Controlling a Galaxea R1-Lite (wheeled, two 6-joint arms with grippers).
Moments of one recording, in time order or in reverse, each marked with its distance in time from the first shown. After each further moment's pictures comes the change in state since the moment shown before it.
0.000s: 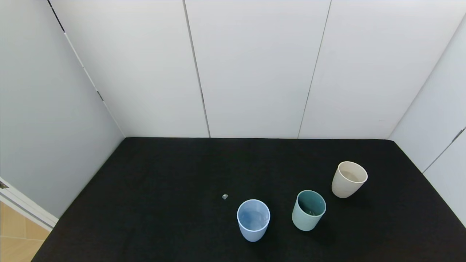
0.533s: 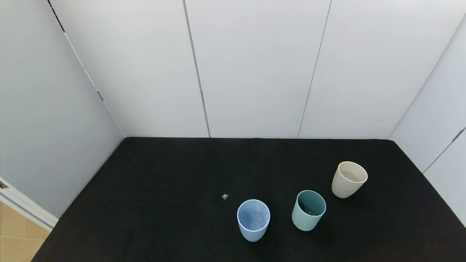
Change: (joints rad) left arm 0.000 0.000 0.000 0.000 0.000 0.000; right arm 0.000 0.000 -0.003 0.007 0.008 -0.001
